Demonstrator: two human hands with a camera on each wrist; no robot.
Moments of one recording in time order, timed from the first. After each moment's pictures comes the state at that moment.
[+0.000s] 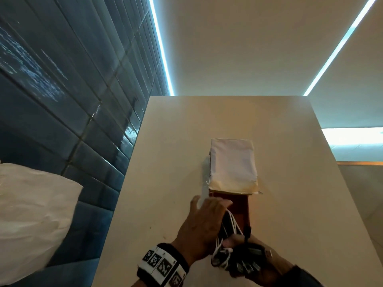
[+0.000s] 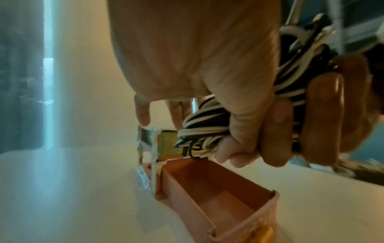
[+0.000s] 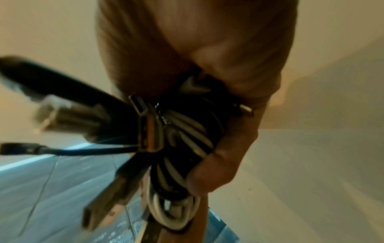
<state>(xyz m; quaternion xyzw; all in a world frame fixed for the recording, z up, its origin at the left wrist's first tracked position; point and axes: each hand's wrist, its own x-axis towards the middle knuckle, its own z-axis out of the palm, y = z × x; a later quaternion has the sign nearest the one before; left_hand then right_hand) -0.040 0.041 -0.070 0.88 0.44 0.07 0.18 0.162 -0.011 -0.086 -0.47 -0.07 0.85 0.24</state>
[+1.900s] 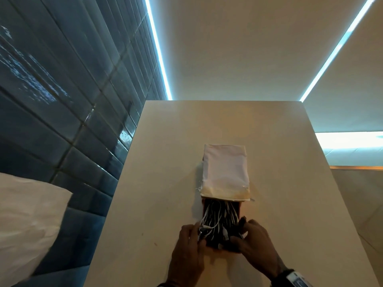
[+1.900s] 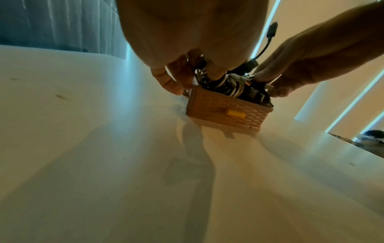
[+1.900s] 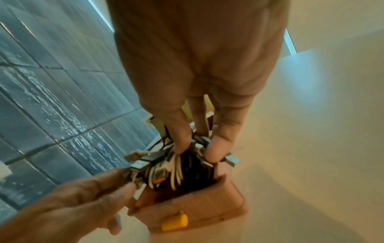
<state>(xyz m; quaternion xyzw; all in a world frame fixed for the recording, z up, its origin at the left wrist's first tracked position) -0.036 -0.013 -0.157 0.68 0.63 0.24 0.30 0.167 0.024 -0.074 -0.68 -0.60 0.42 0.07</state>
